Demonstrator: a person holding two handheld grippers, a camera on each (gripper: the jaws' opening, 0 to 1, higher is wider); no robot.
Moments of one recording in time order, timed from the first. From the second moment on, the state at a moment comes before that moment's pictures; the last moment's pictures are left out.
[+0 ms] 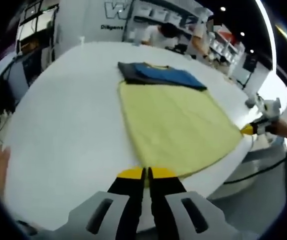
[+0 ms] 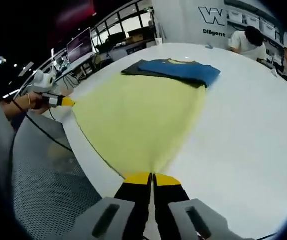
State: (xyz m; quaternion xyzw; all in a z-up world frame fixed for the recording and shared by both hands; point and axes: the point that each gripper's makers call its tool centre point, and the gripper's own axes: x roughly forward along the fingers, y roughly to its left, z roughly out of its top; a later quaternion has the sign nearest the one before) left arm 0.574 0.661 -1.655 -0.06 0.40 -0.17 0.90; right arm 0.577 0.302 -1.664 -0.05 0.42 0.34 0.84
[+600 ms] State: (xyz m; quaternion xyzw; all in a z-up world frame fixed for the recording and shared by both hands) left arm 0.550 0.654 -1.623 -0.04 0.40 -0.17 0.90; right arm 0.557 0.296 -1.635 0.03 0.42 0.38 0.83
